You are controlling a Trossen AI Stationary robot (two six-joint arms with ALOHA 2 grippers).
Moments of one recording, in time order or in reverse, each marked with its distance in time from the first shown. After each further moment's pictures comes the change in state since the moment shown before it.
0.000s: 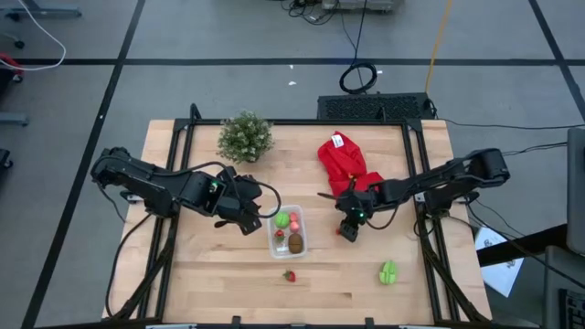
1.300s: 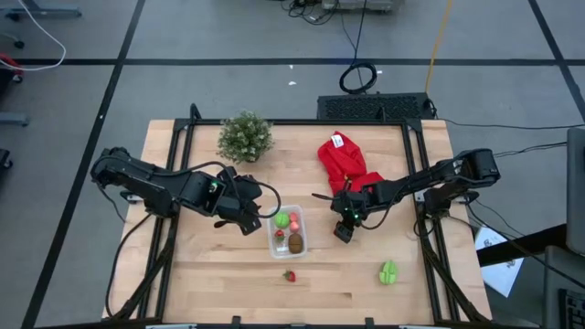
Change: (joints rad) left arm 0.000 0.000 0.000 0.005 0.000 0.005; right arm 0.000 0.118 0.002 -0.044 0.001 0.020
